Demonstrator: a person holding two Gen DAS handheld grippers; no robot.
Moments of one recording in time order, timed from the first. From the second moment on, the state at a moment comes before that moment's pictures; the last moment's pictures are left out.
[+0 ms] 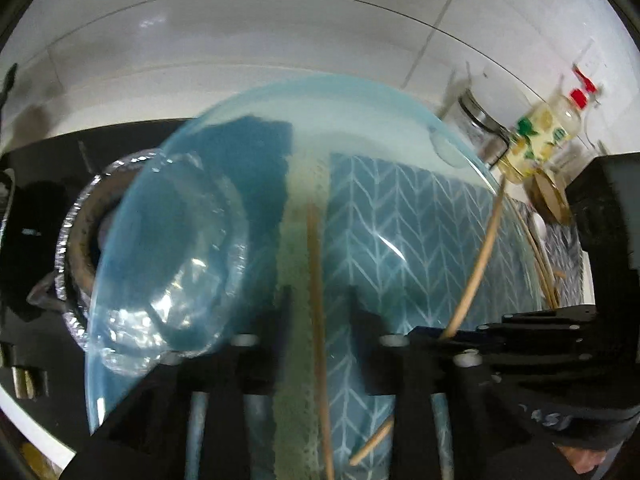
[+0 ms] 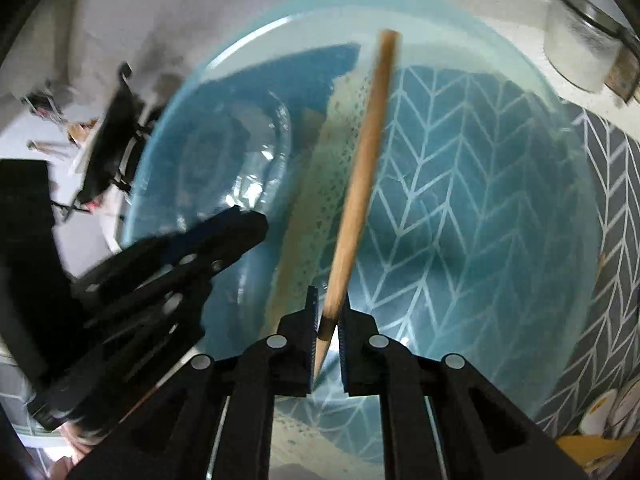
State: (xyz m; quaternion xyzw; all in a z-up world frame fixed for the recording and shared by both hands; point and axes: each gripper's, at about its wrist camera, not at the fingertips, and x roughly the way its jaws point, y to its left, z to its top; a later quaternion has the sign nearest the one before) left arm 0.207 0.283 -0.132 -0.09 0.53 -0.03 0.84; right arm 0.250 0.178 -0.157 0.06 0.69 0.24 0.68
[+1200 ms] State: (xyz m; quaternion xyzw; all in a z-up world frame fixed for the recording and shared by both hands) left arm 0.174 0.043 -0.200 0.03 0.56 -0.02 0.83; right arm 0.182 -0.177 -0.123 0.07 0.47 0.15 0.87
